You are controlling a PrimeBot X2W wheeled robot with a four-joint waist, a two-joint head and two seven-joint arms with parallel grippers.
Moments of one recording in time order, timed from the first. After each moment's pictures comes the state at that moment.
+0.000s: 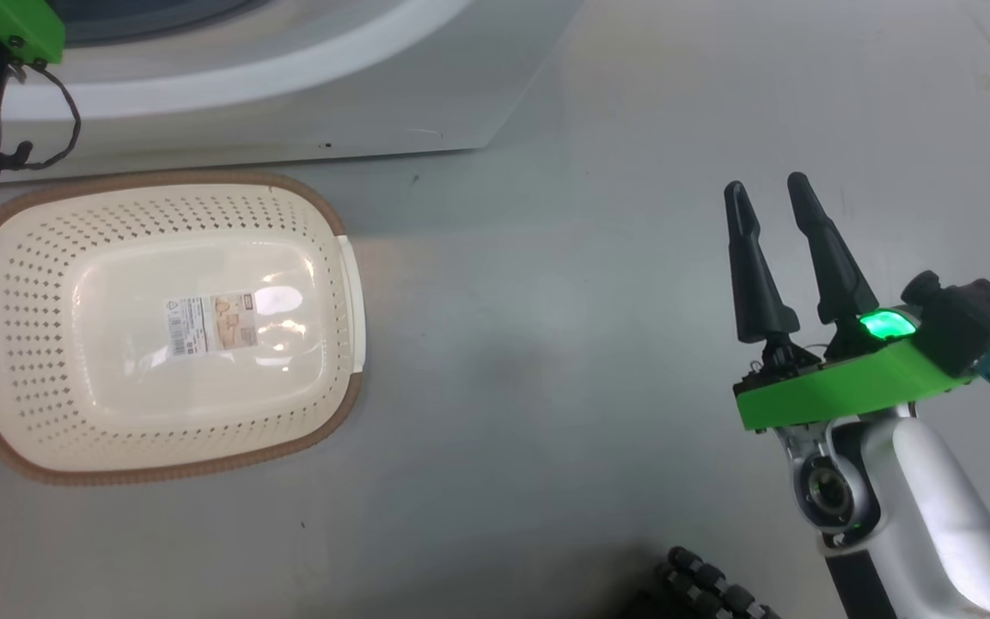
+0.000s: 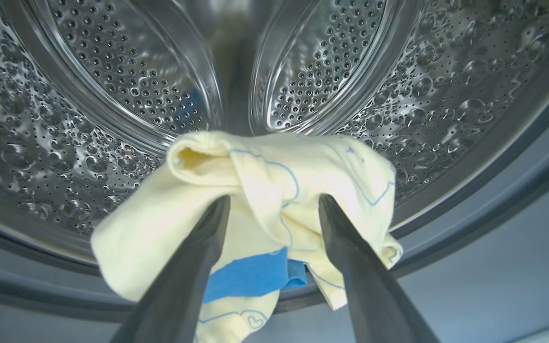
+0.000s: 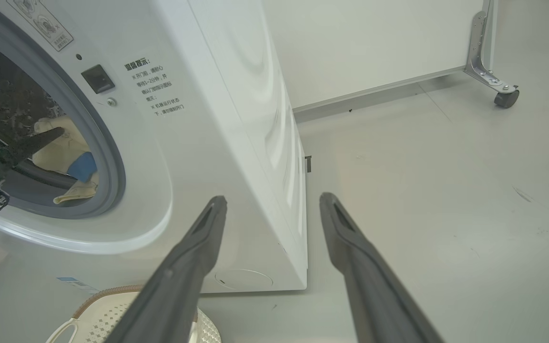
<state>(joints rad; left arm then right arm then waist) -1.39 0.40 -0.80 1.02 -0.84 -0.13 -0.25 -0.27 -0.05 0.21 0.02 0.46 0.13 -0.26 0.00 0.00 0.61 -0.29</state>
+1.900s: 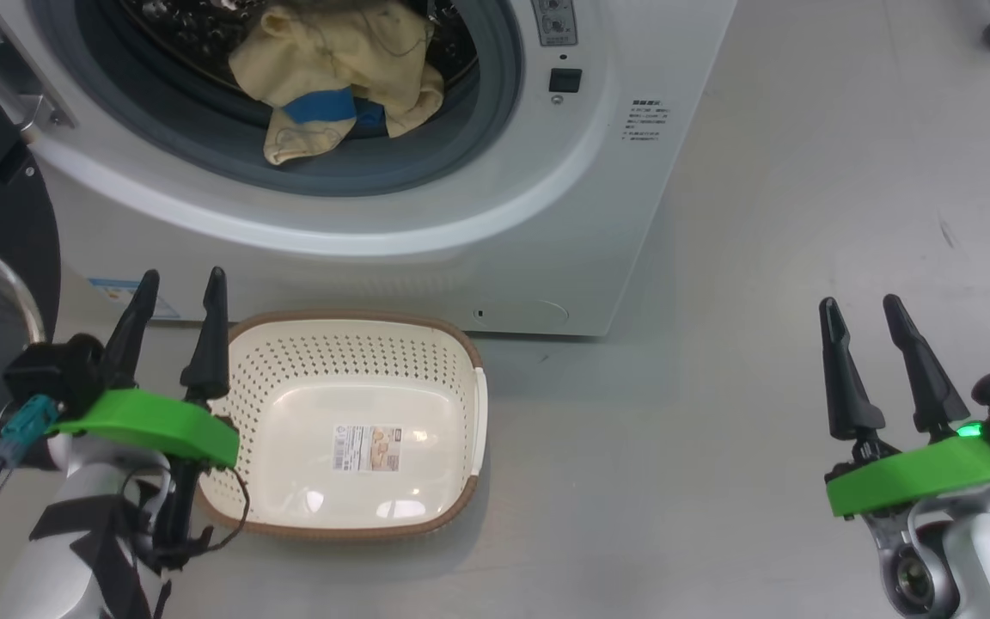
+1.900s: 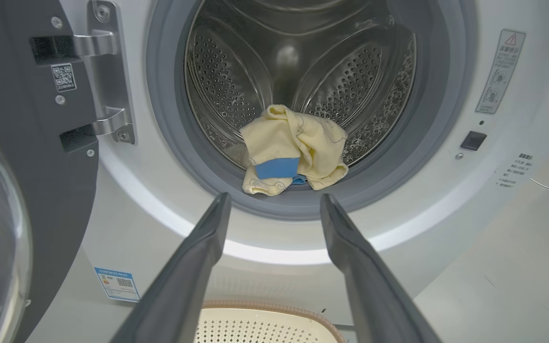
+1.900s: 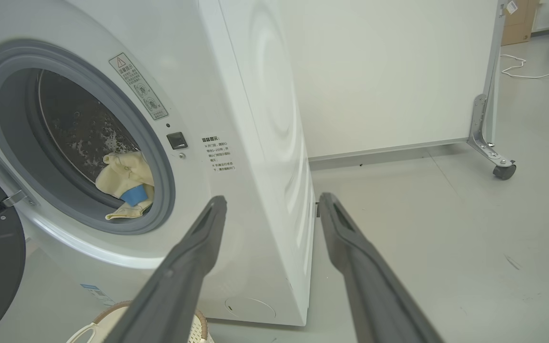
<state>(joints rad) -0.46 0.23 -0.24 0.49 -0.48 -0.13 -0.25 -0.08 -0.15 0.08 0.08 0.42 0.13 -0.26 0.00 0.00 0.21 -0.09</state>
